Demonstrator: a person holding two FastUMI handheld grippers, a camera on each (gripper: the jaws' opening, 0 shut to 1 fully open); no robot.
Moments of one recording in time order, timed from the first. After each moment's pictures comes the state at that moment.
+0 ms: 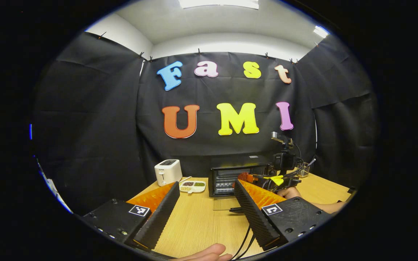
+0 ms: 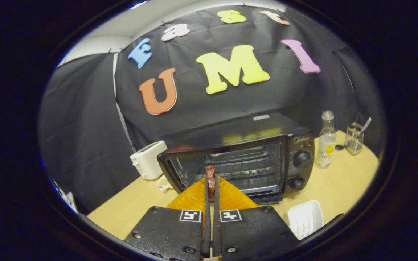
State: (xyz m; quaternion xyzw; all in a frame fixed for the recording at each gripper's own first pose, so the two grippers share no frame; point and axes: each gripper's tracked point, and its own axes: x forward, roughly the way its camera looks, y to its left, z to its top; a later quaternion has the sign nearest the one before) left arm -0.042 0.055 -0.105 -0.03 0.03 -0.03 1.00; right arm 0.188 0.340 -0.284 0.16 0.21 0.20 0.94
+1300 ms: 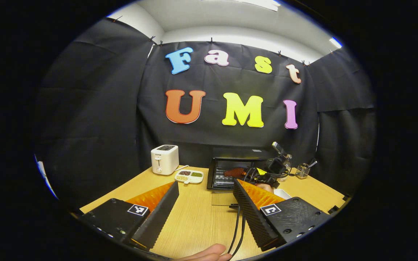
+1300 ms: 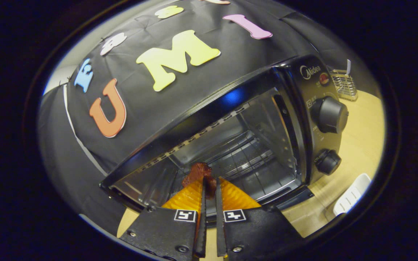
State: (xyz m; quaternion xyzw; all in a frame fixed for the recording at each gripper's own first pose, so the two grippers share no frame) left arm -0.020 0.067 -0.137 -0.09 0.07 -0.04 0.99; right arm 0.288 0.339 -0.368 0.25 0.24 0.07 0.93
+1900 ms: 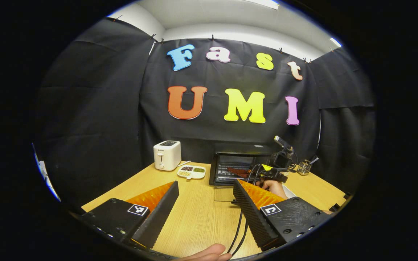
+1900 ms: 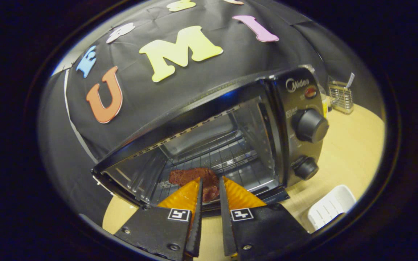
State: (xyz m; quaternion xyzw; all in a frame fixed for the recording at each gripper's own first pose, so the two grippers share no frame) left arm -0.031 0.070 -0.146 -0.08 0.08 -0.03 0.99; right arm 0.264 0.312 -0.361 0.18 0.26 0.06 0.95
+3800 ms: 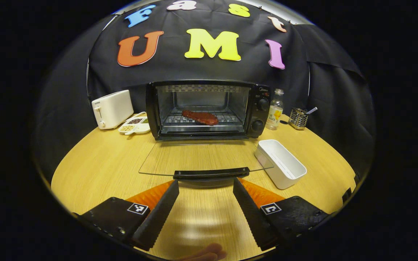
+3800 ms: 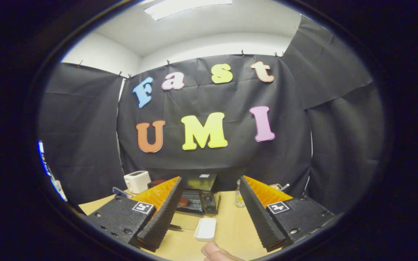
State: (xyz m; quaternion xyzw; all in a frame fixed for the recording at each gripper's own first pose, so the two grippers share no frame) left arm 0.071 -0.110 -0.317 -0.04 0.27 -0.13 0.95; right arm 0.003 0.084 -0.052 0.05 0.03 0.13 0.99
